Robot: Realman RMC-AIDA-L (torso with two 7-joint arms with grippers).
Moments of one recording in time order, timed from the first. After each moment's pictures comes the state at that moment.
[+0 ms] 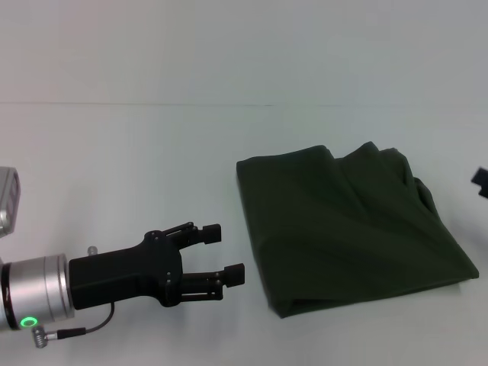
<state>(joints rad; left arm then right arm) -0.43 -2.10 0.80 0.51 1.78 1.64 -1.33 0.39 1.96 -0.41 -0.47 -1.86 -1.45 1.93</state>
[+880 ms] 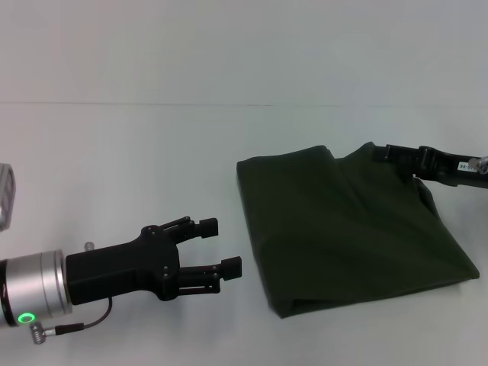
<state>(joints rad) -0.43 -2.10 0.79 0.52 1.78 1.64 -1.33 0.68 1.99 -0.60 -0.46 -2.08 -1.11 2.12</state>
